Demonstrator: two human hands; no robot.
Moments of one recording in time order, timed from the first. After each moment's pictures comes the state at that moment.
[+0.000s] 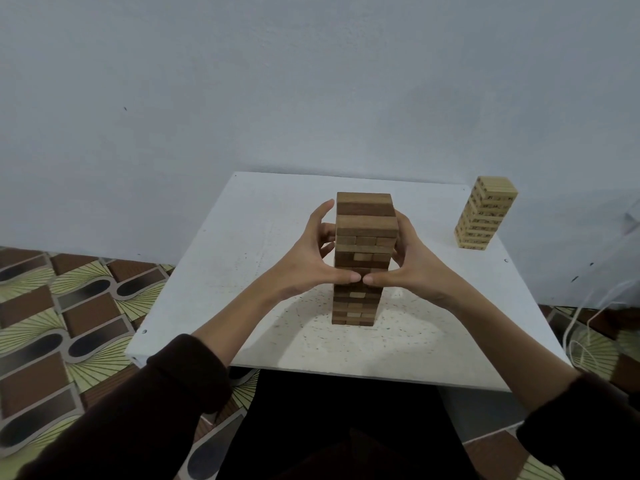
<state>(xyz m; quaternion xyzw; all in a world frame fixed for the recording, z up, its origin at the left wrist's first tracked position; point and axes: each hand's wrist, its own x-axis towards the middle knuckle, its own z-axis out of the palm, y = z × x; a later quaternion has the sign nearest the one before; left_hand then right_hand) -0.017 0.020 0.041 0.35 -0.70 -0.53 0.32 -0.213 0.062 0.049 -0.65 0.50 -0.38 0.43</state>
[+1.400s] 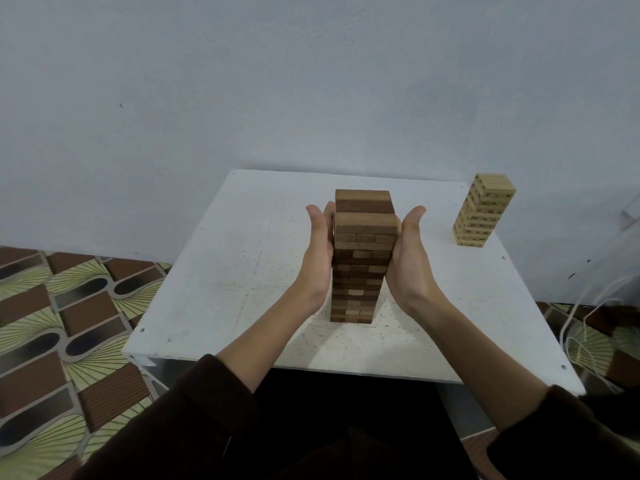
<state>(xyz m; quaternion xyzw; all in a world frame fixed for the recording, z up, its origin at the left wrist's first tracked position) -0.053 0.043 0.047 0.34 -0.56 -0.60 0.47 -0.173 0.069 0.051 -0.48 0.49 -0.56 0.47</state>
